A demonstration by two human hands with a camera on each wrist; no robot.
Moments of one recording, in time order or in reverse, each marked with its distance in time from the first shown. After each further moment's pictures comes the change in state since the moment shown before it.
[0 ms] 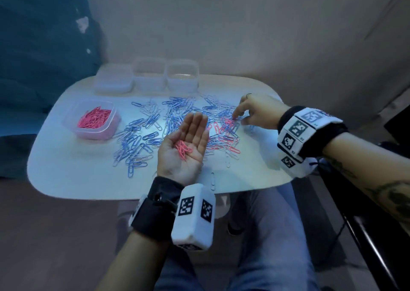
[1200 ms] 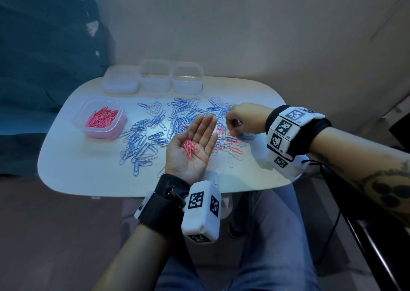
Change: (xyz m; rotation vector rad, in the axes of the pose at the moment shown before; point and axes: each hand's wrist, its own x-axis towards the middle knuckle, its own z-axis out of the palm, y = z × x) left_hand 0.003 -0.007 0.004 0.027 0.095 -0.023; right_hand 0.011 -0.027 0.003 -0.096 -0.218 -0.084
